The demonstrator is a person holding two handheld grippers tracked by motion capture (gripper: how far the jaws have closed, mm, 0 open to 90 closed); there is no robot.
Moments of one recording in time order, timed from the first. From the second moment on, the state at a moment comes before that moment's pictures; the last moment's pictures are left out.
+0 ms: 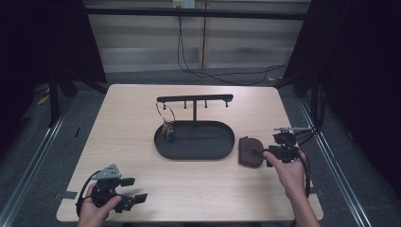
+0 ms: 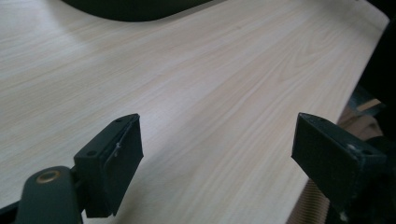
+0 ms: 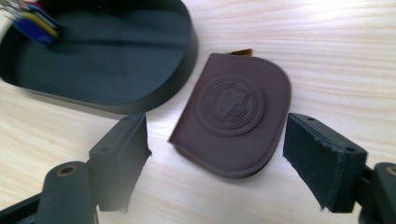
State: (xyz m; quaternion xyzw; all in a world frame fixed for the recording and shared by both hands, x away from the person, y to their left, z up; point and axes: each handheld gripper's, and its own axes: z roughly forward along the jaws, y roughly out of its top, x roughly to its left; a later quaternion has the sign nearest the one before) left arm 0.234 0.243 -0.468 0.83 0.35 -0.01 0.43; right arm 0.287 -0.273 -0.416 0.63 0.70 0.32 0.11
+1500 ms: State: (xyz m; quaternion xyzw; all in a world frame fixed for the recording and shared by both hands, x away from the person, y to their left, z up) left arm 0.233 0.245 -0.465 0.84 0.34 0.00 0.43; right arm 0.376 -0.257 -0.448 0.68 0.73 0.09 -0.03
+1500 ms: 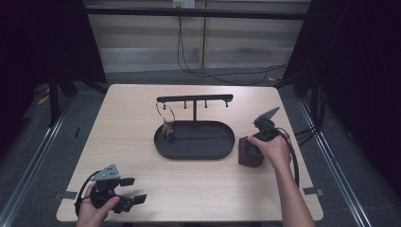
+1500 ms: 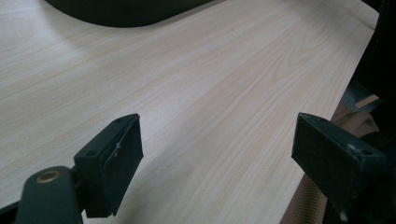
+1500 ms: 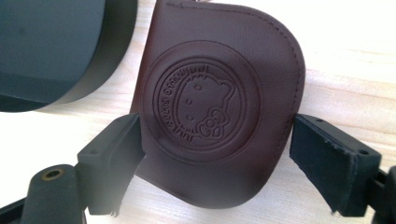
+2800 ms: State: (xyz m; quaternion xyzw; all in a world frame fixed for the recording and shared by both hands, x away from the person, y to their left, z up) left arm 0.235 0.245 -0.466 0.84 0.34 0.00 0.43; right arm 0.370 -0.279 -0.461 0.73 0.66 0.17 -0.05
